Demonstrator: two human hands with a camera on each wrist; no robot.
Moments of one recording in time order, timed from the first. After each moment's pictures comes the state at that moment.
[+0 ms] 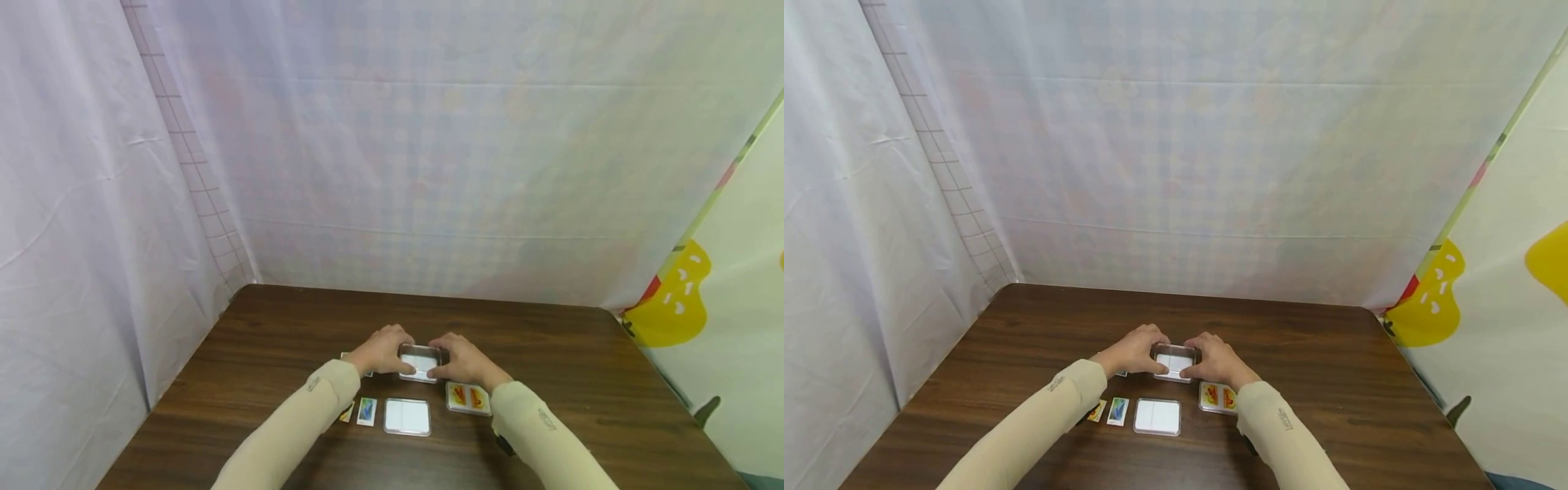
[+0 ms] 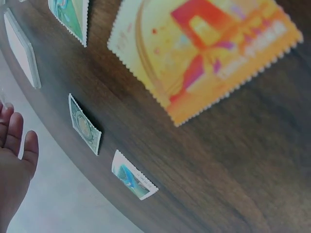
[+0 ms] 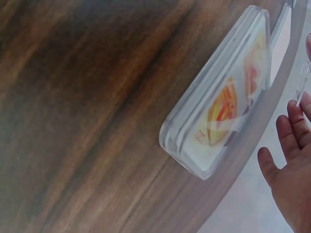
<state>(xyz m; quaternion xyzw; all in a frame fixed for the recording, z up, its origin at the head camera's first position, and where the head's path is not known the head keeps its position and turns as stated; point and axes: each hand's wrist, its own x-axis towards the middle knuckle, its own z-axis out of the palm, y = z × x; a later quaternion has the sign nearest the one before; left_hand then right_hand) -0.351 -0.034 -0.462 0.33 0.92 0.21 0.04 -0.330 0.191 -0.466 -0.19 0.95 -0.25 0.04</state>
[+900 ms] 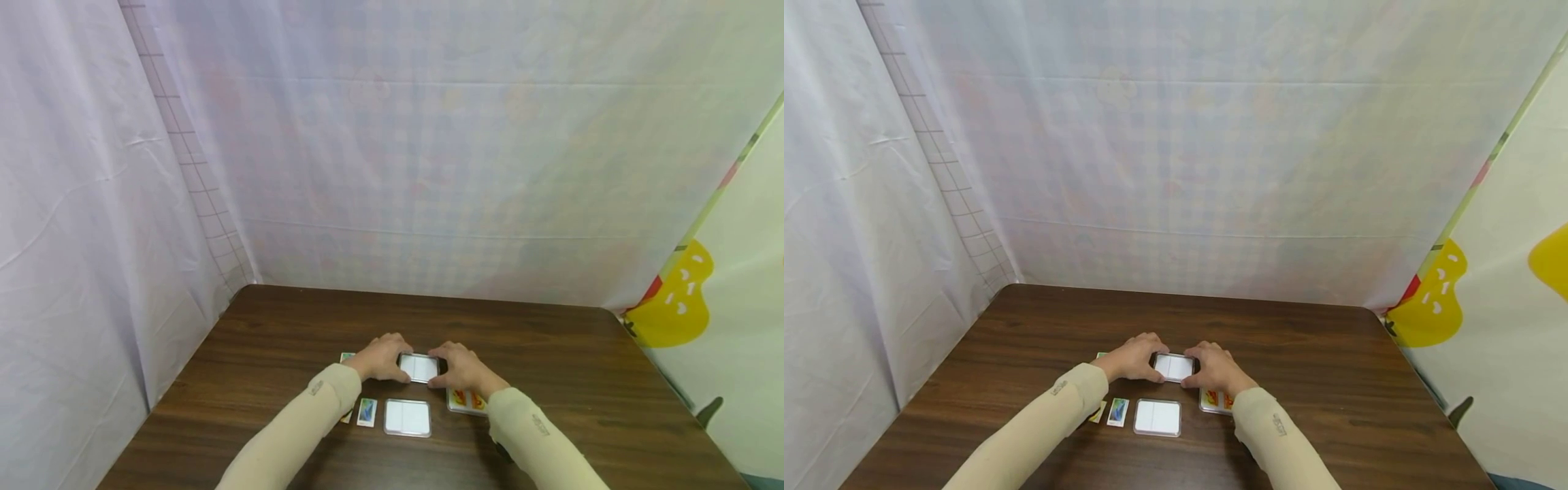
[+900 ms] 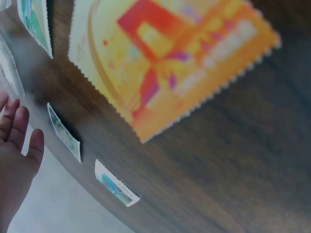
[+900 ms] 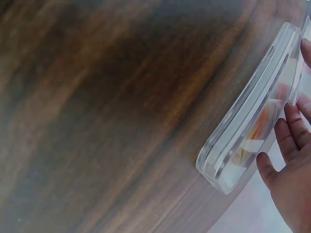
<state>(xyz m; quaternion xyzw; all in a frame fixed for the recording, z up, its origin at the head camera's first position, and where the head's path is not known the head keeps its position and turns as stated) -0.348 -0.036 -0.473 0.32 0.93 0.17 0.08 -0.327 0.188 -0.482 -0.20 0.96 -0.20 0.05</state>
